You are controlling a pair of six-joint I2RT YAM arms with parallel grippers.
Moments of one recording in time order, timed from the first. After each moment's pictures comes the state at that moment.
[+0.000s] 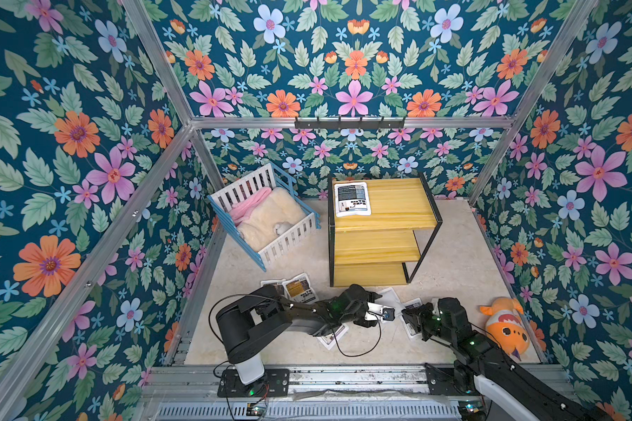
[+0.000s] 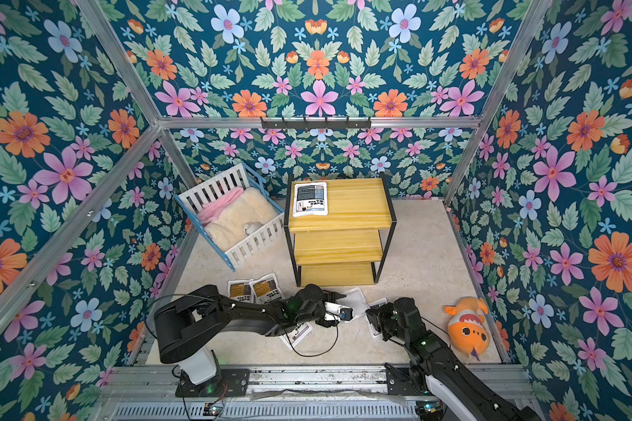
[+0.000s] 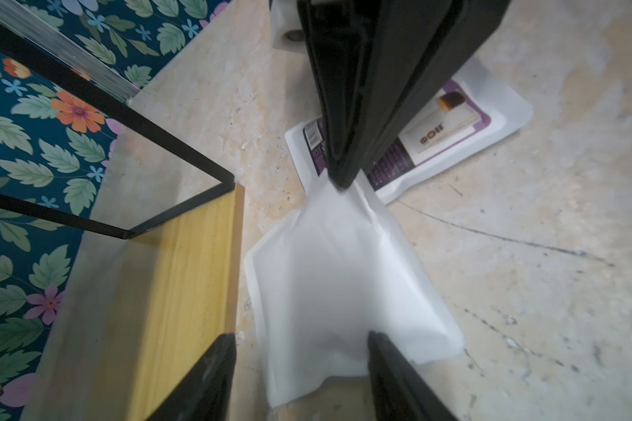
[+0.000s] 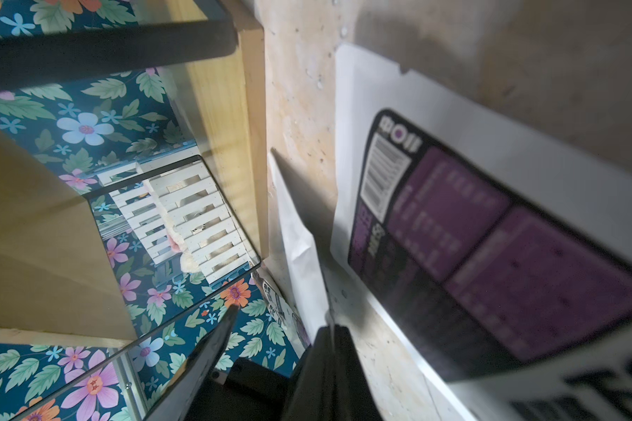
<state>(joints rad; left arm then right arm) -1.11 1.69 0.67 0.51 0.06 0.76 0.48 0.64 0.05 -0.03 -0.31 1.61</state>
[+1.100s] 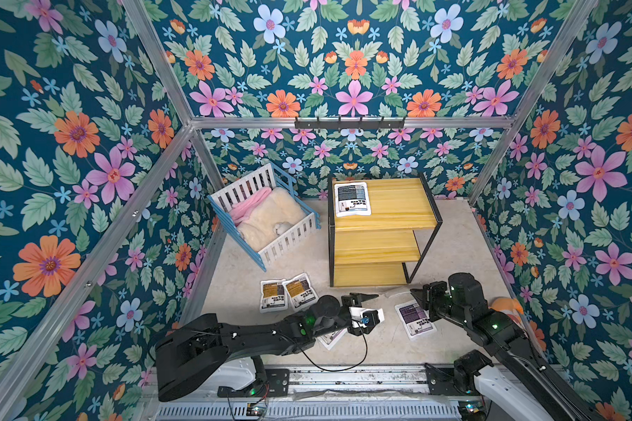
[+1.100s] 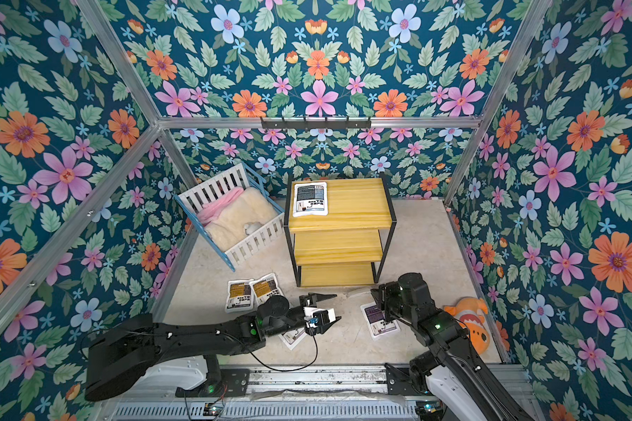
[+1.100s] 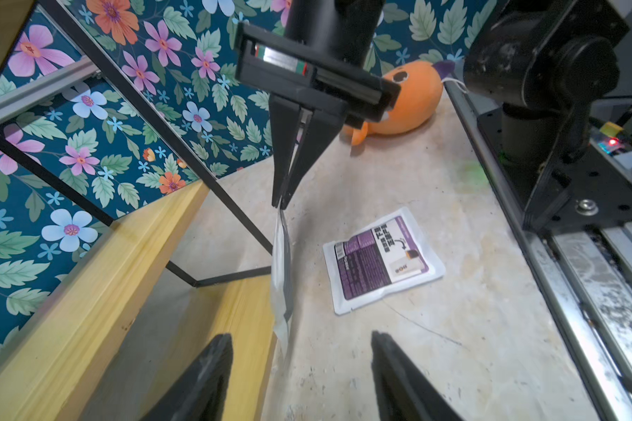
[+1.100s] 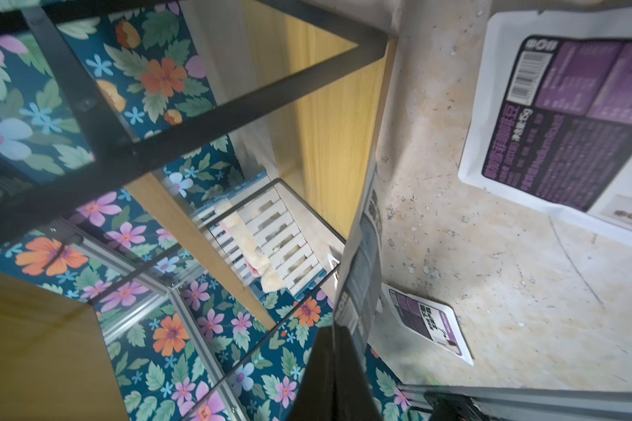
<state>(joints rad) -1.16 1.32 0.45 0.70 0.08 0.55 0.48 0.64 0.53 -0.52 -0.20 1.85</state>
